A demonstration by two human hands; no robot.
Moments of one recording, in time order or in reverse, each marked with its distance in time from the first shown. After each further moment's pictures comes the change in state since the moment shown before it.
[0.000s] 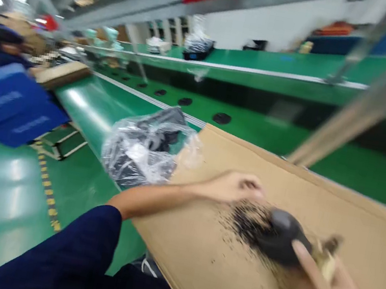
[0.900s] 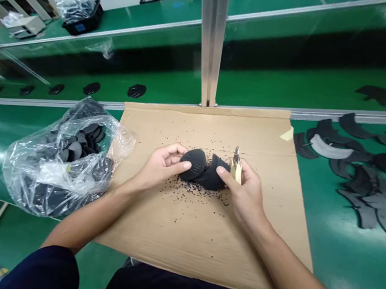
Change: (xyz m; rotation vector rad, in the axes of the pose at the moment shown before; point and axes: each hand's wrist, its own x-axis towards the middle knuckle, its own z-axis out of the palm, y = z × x) left_hand -0.036 -0.012 0.015 -0.094 -0.089 -0.004; right_hand -0.031 -0.021 0.012 0.019 -0.081 -0.057
